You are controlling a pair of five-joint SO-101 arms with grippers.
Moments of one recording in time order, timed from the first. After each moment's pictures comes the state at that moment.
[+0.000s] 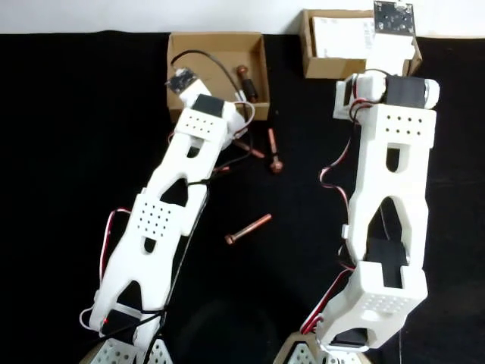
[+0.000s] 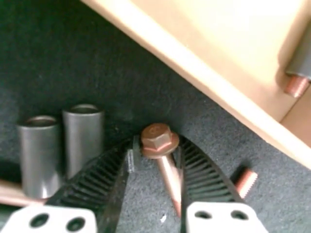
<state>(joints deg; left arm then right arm) 12.8 68.0 -65.5 80.0 60.4 -0.6 12.3 -30.7 82.3 2.2</state>
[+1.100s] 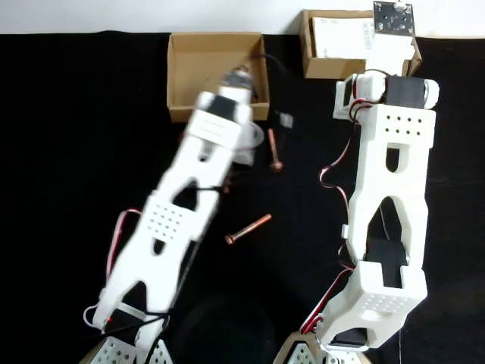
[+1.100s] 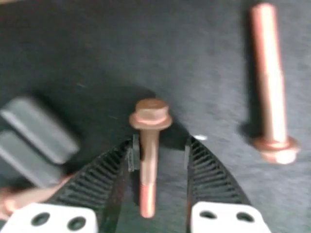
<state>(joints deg) 18.6 69.4 -74.4 97.5 20.3 -0.6 12.3 -30.7 82.3 2.2</state>
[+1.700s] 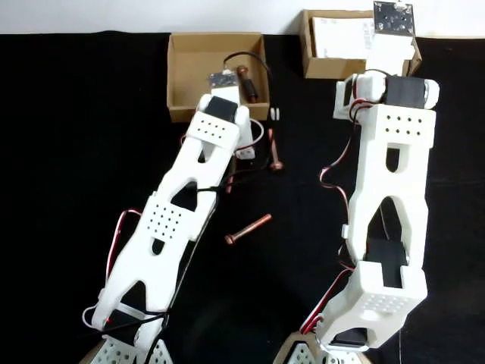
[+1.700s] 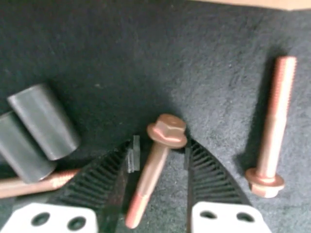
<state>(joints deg) 16.0 71.7 -75.6 94.3 31.6 -0.6 12.3 -30.7 82.3 2.2</state>
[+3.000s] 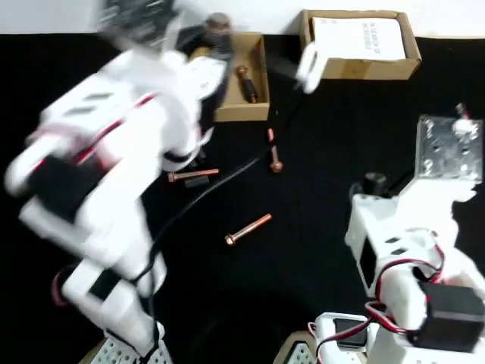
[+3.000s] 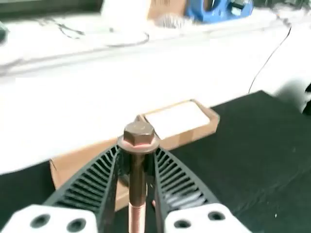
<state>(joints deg) 21.6 2.5 -82.5 101.9 2.1 -0.7 -55.8 8.9 97.0 2.2</state>
